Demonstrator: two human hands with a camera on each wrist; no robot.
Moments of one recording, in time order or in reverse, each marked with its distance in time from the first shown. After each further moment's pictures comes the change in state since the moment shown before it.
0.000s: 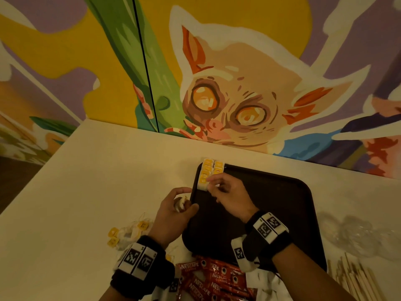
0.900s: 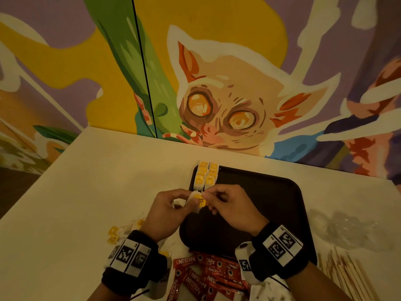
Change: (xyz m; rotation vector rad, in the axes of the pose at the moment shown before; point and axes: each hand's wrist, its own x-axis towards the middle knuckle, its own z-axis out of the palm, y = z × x) left_hand -0.030 0.029 -0.007 0.232 -0.108 0.331; right_hand -0.068 -0.041 -0.005 -0.121 -0.125 -0.135
